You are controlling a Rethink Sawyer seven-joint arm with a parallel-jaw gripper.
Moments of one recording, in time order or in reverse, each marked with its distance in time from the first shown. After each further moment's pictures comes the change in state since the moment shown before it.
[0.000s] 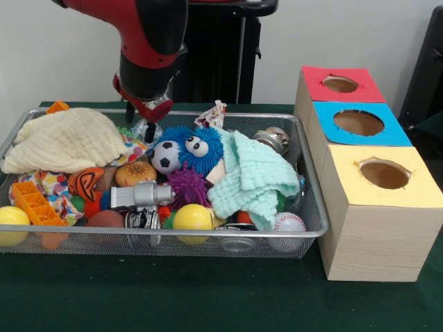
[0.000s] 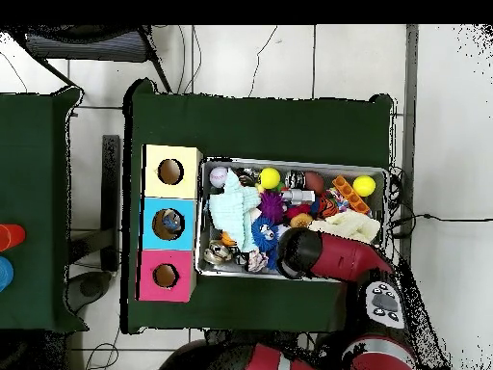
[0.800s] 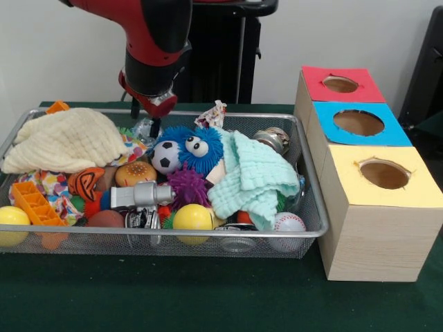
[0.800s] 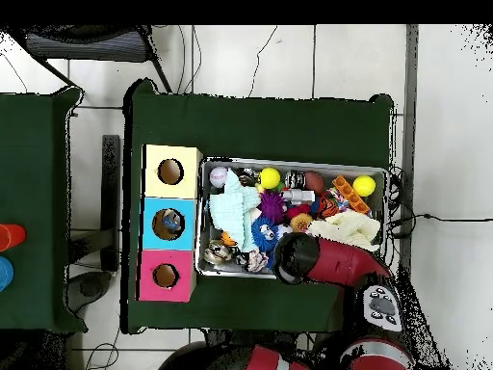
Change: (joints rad) arm 0.002 -0.005 0.000 0.034 0.000 -0.001 0.000
